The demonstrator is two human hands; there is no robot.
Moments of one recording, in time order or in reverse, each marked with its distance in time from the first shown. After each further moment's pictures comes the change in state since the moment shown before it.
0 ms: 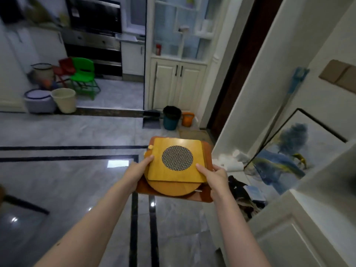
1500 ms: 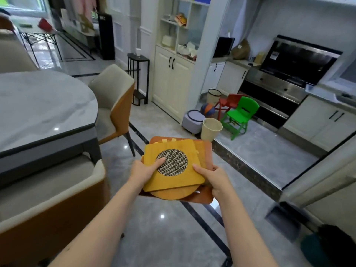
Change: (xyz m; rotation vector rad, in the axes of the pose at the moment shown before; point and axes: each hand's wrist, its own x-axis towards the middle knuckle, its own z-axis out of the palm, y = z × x) left_hand 0.317 0.191 -0.484 -0.333 0.974 0.065; right_hand 0.200 -0.145 0.758 -0.371 -1.082 0.010
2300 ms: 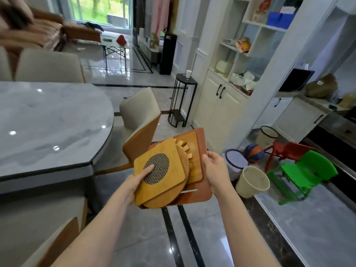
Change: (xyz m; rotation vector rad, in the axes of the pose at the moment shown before) left_hand 0.316 0.125 0.028 -0.593 0.134 -0.243; right_hand 0.362 -0.213 0.128 -0.392 -0.290 -0.323
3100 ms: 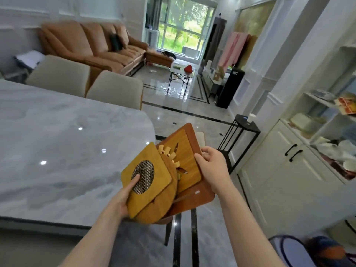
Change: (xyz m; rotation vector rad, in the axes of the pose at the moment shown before) left_hand 0.207 0.171 -0.109 -0.535 0.218 0.159; right_hand 0.264 -0.154 0.211 -0.231 -0.447 -0.309
